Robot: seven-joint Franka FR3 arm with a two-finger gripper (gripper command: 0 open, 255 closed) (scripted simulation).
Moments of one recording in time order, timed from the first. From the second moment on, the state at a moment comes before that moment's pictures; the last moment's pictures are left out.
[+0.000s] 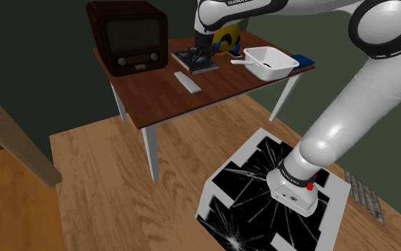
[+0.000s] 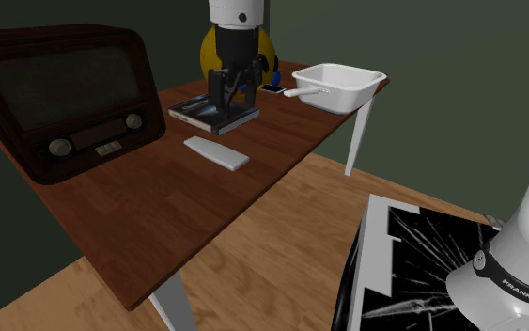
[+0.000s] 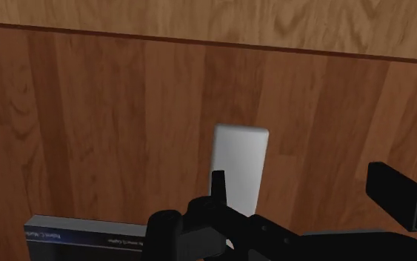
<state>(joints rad) -0.07 -0.01 0.09 -1.98 -0.02 2.04 0.10</state>
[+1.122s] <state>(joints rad) -0.10 0.52 0.05 -1.55 -0.04 2.06 0.19</state>
